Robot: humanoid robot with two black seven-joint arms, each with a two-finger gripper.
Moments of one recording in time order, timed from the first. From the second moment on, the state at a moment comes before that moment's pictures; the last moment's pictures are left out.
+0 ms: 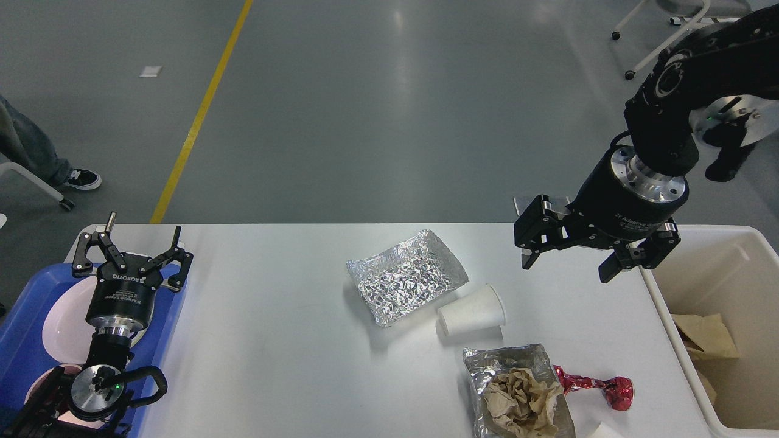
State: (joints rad) left arm -0.21 0.16 -1.48 -0.83 0.10 -0.60 -0.20; right arm 2.35 -0.23 -1.28 1.58 0.25 0.74 -0.21
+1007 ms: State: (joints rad) left arm -0.21 0.16 -1.48 -0.83 0.10 -0.60 -0.20; right arm 1.49 0.04 -0.81 1.02 0.84 0.19 -0.24
